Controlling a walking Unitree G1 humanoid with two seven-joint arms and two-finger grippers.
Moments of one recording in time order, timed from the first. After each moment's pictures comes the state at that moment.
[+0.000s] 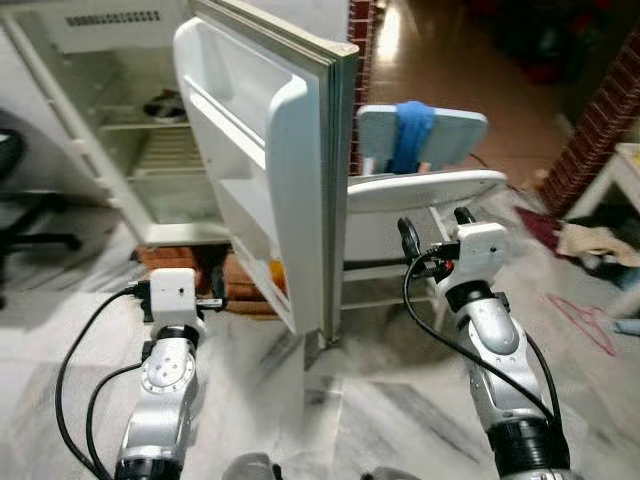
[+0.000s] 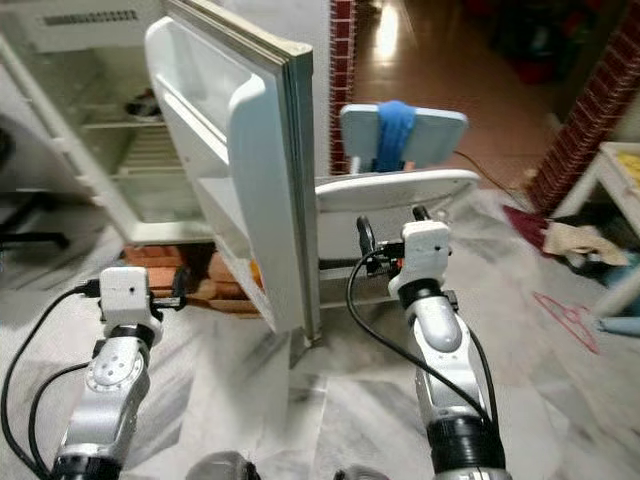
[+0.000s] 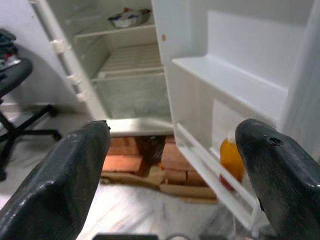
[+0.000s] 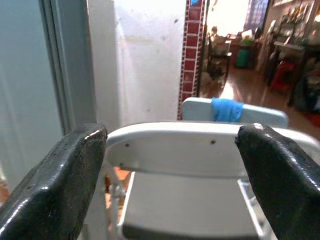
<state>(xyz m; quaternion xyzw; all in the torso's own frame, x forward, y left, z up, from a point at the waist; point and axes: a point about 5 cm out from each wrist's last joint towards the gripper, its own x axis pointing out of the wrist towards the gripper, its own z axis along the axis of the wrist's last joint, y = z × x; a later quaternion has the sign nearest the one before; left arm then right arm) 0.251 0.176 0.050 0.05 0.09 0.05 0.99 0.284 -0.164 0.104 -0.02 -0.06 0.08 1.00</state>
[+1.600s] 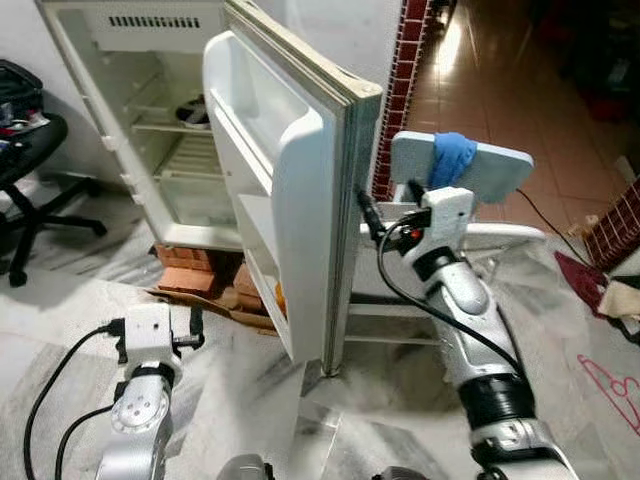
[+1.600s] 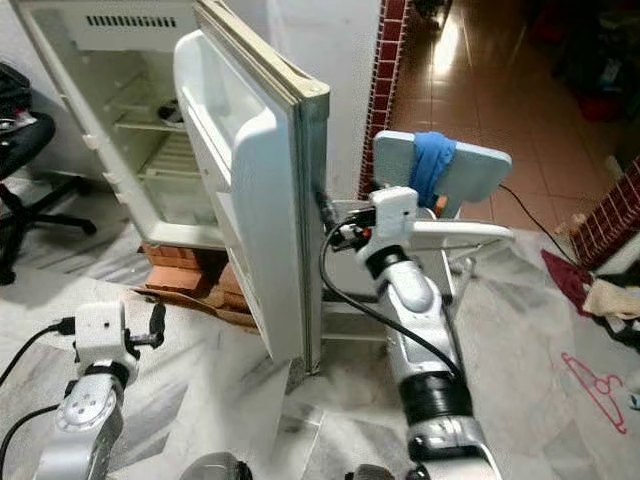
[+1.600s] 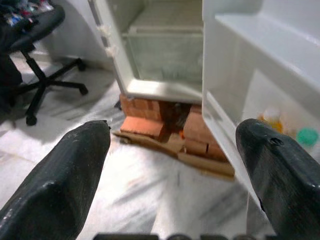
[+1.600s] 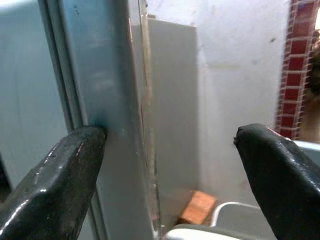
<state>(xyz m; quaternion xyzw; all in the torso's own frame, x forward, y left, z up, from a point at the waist) 0.212 0.209 0.029 0.05 0.16 0.08 0.98 0.324 -0.113 0.135 0.06 -0.08 0.21 0.97</state>
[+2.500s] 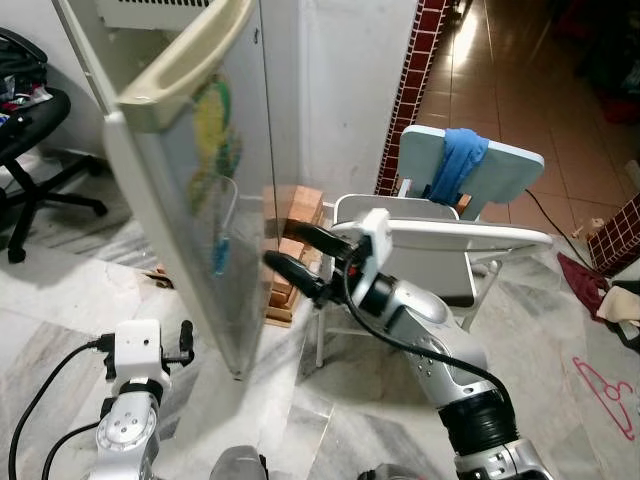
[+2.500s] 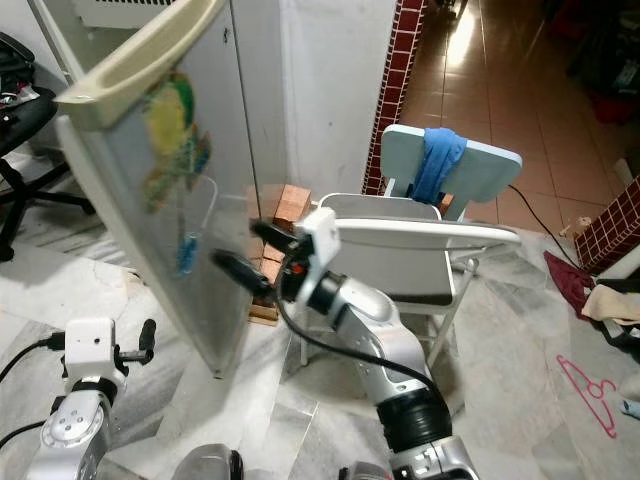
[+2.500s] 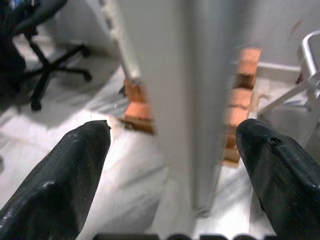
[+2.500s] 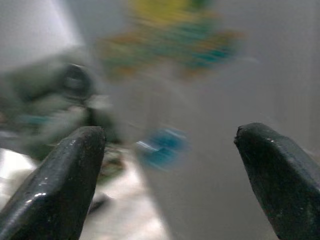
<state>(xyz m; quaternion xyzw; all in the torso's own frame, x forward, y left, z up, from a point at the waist) 0.211 0.215 0.027 0.06 0.16 0.07 0.98 0.284 -0.069 0.115 0.15 0.03 0.43 0.89</state>
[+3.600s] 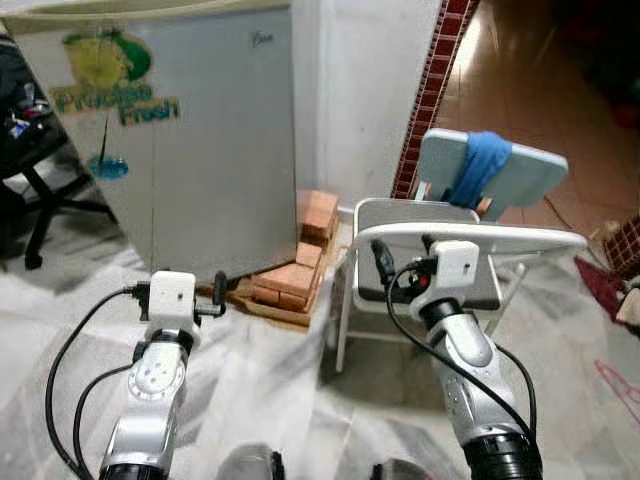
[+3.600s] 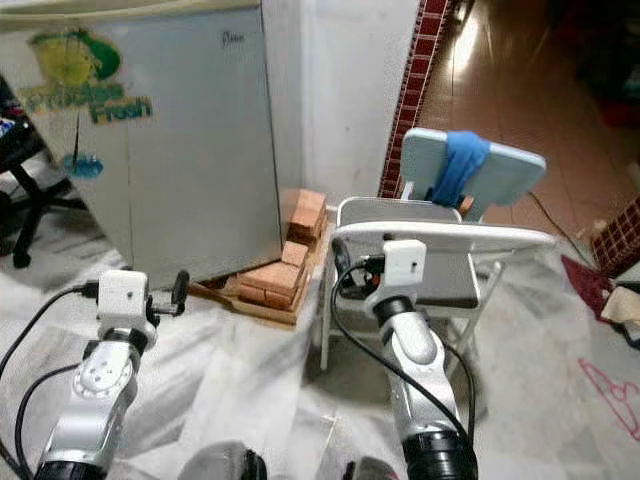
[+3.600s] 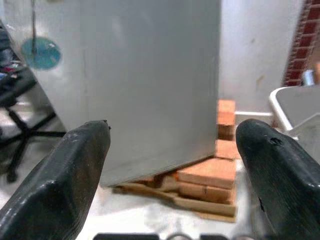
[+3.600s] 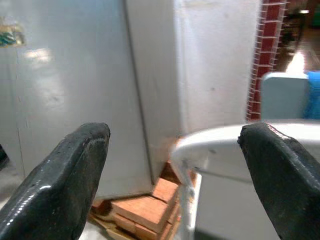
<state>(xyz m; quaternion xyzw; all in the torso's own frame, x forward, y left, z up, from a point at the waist) 0.255 0.171 0.060 0.06 0.06 0.00 1.00 0.276 -0.146 0.087 0.05 0.00 0.09 0.99</state>
